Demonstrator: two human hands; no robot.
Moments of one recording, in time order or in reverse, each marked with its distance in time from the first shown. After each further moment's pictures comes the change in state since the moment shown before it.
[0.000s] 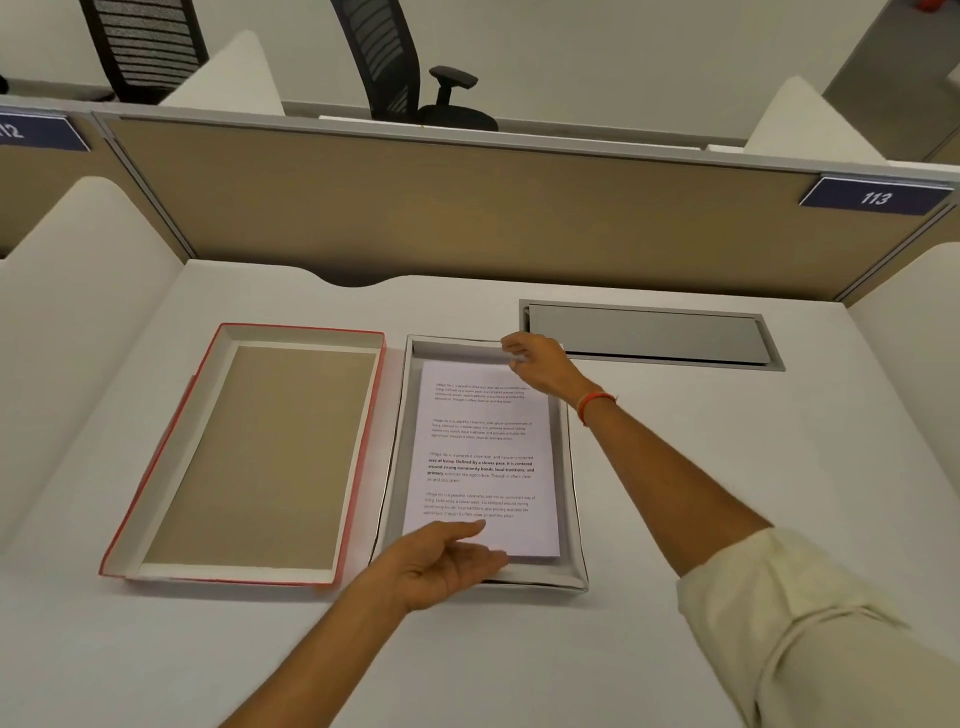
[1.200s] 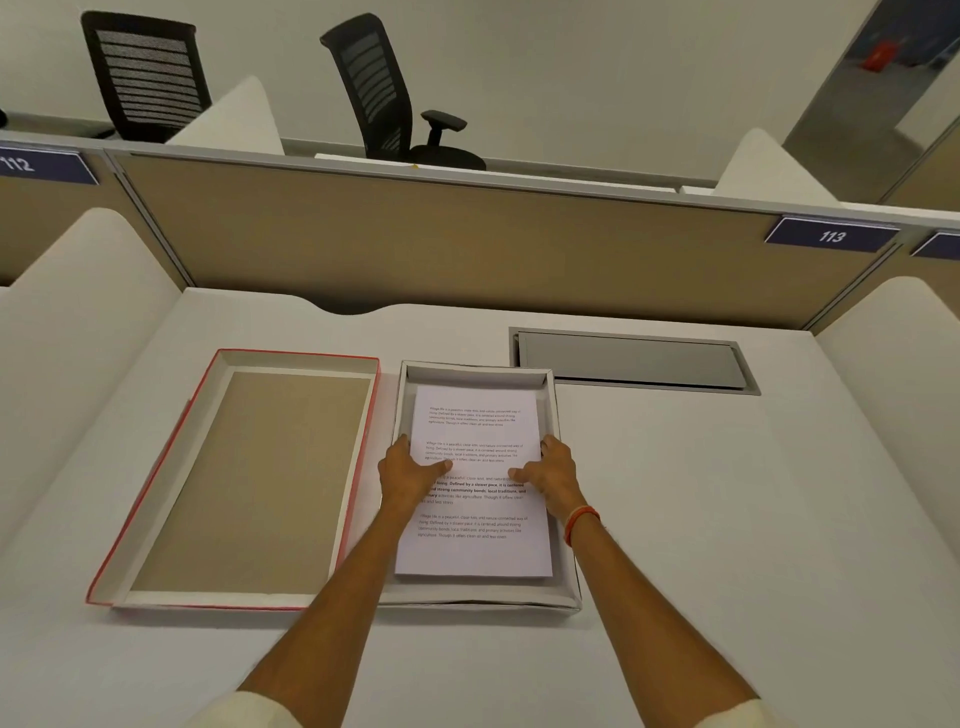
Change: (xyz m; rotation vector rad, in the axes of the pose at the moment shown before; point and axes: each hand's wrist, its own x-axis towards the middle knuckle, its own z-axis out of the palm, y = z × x) left_hand 0.076 0.089 -0.001 0.962 0.580 0.828; right_hand -0.089 0.038 0.067 0.433 0.239 0.460
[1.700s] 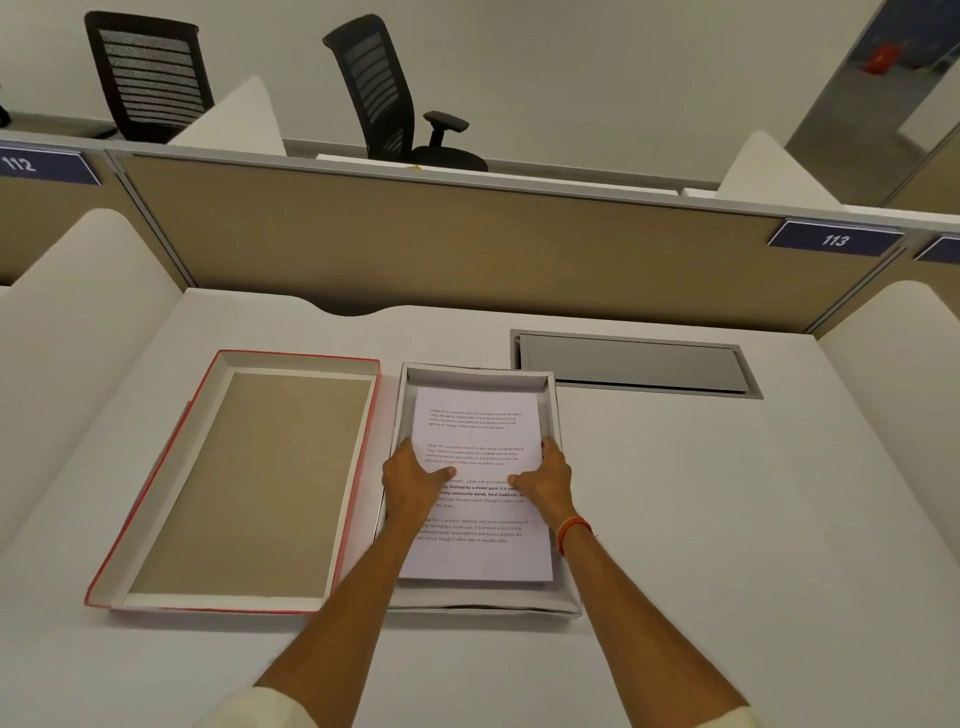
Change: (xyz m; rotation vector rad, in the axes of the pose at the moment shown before) left_hand -0.009 0.003 0.010 0.055 0.094 0.034; right_hand -0.002 0.004 0.011 0.001 0.040 -0.053
